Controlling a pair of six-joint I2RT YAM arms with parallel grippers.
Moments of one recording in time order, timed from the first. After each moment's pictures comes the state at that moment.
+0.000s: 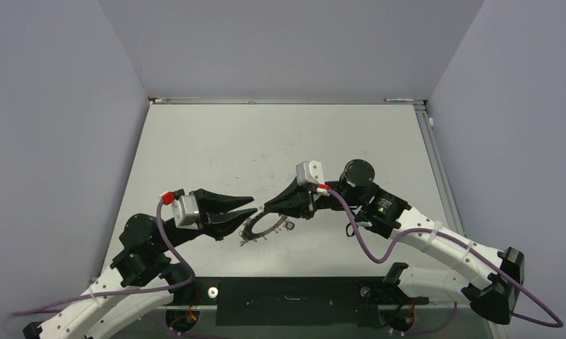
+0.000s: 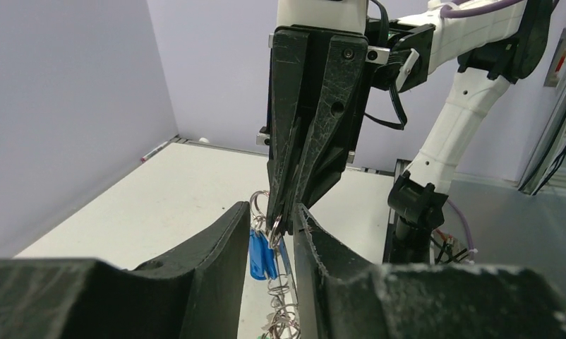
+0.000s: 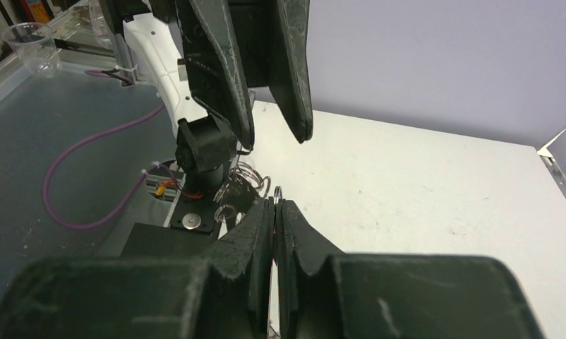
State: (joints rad) left arm -0.86 0.41 0.59 0.17 0.33 -0.13; right arm 0.93 1.07 0.95 0.17 -0.76 -0.10
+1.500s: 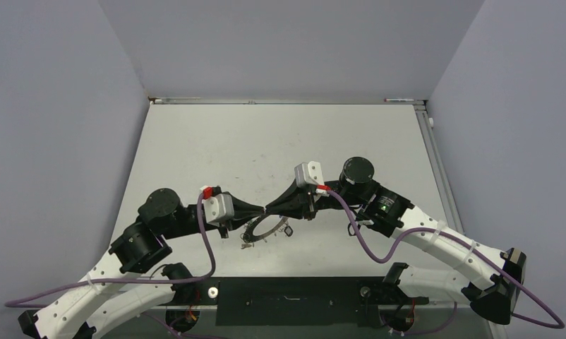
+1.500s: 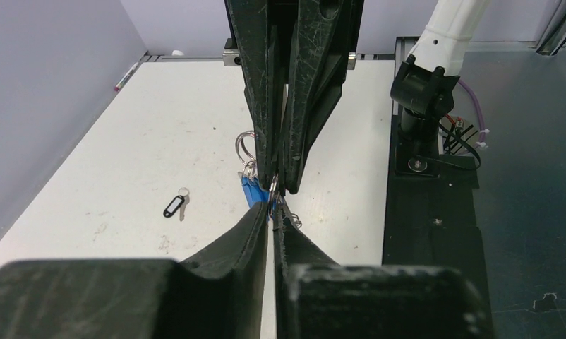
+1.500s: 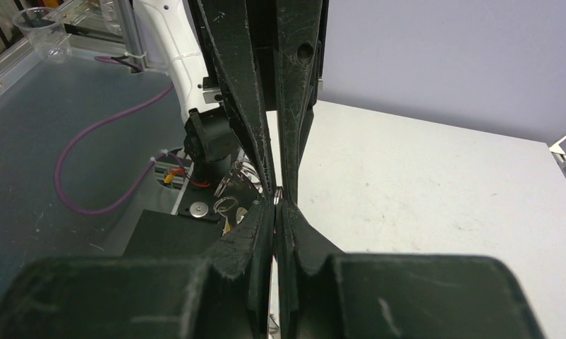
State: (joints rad) left arm -0.86 0.61 0.85 -0.28 0.45 0.16; right arm 0.93 1.07 0.99 0.06 -0.79 -0.14
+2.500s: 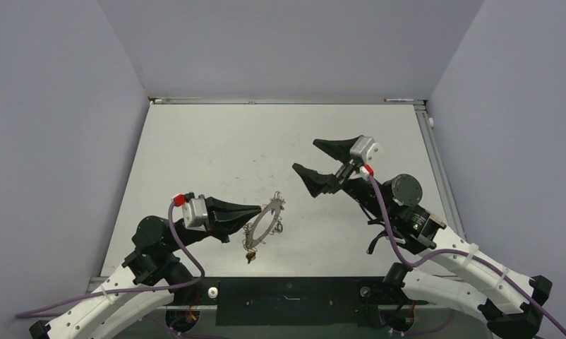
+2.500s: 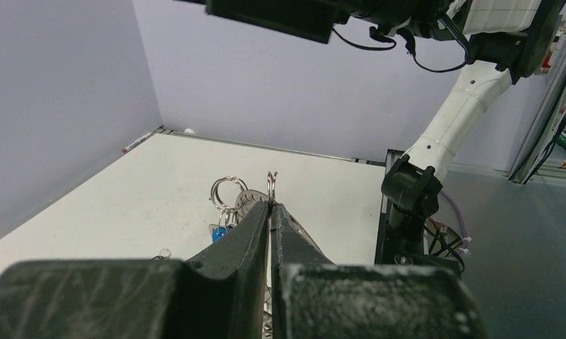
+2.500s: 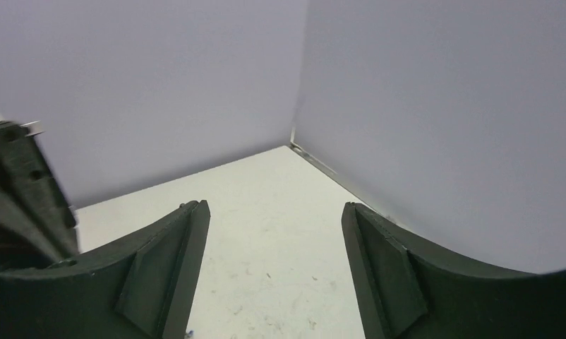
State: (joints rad) left arm -0.84 0.42 0.51 0.24 0.40 -0.14; right arm 0.93 0.84 0.92 0.20 -0.09 -0.11
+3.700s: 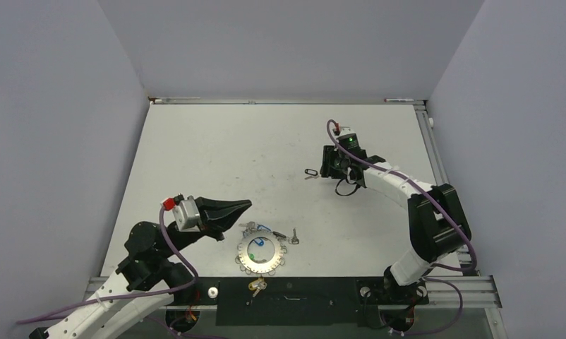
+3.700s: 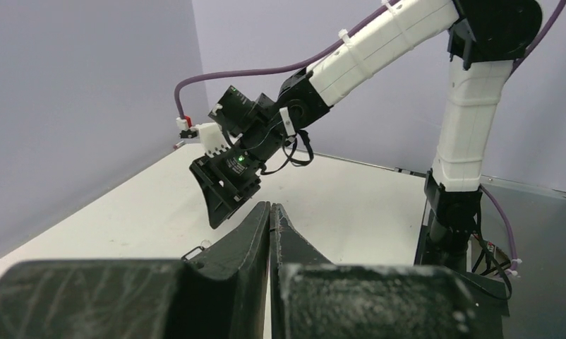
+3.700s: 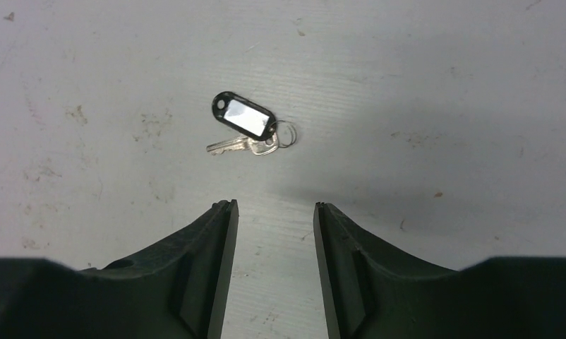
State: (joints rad) left arm -0.84 0.33 0.50 0.18 0.27 -0.09; right arm 0.40 1.62 1.00 -0.21 0.02 0.36
